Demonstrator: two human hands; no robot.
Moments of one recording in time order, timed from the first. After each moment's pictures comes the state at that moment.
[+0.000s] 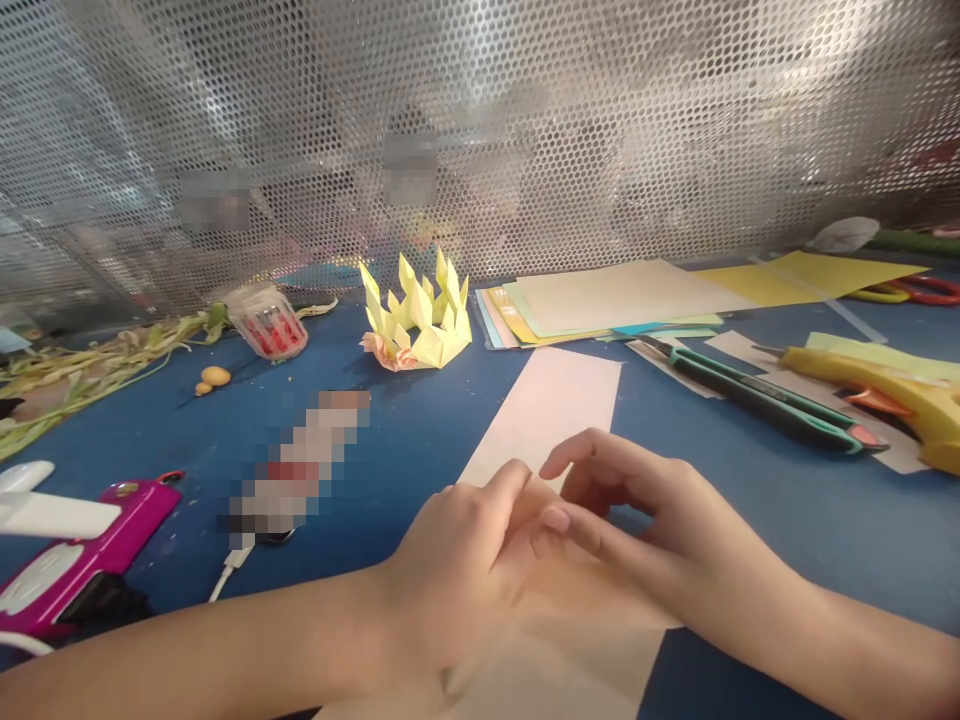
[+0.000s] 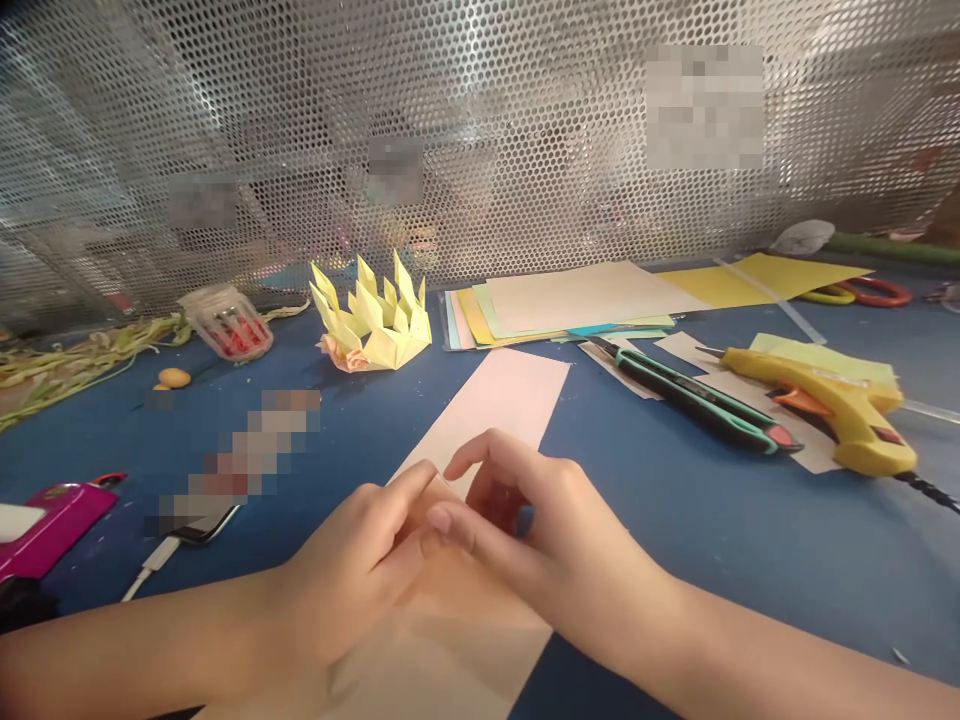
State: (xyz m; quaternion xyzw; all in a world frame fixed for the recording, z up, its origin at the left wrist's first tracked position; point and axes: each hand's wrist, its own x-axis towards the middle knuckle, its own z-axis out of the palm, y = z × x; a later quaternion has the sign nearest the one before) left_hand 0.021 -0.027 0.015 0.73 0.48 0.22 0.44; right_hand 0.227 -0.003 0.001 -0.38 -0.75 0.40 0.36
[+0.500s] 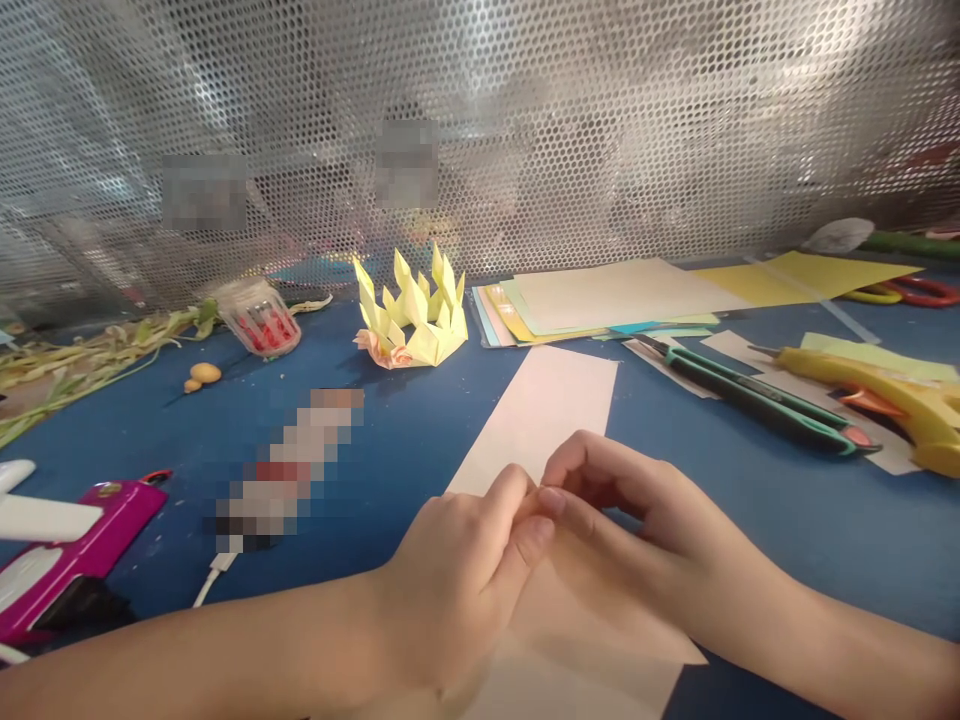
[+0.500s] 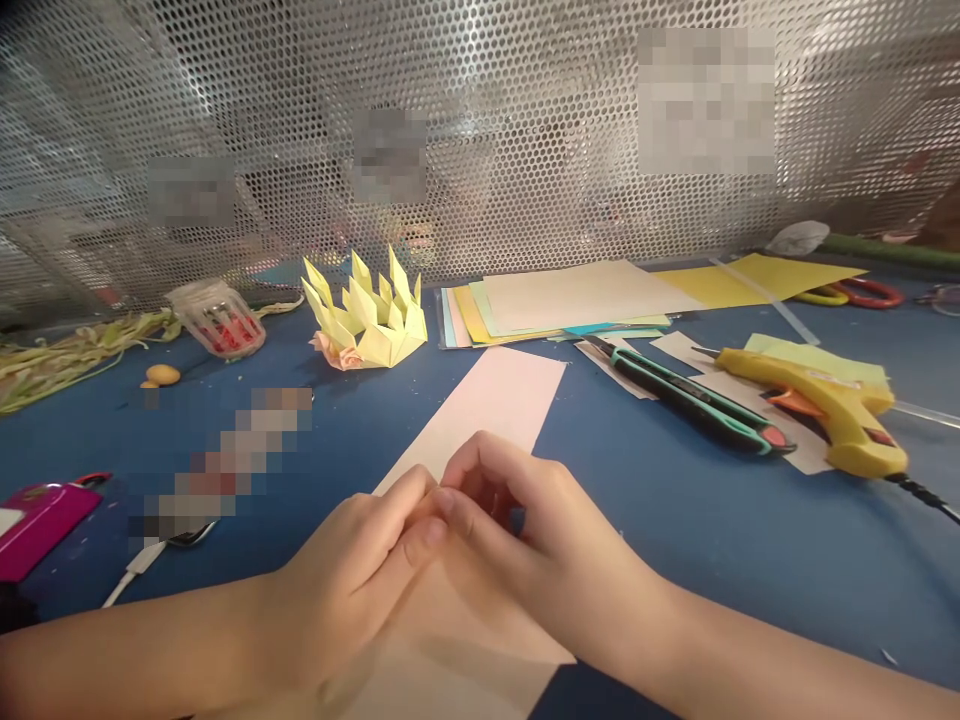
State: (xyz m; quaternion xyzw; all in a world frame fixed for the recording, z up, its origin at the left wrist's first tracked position) left_hand 0.022 -0.028 0.007 0.75 0.47 0.21 0.41; right_hand 0.225 -0.003 0.004 -0.38 -0.74 0.43 0.34
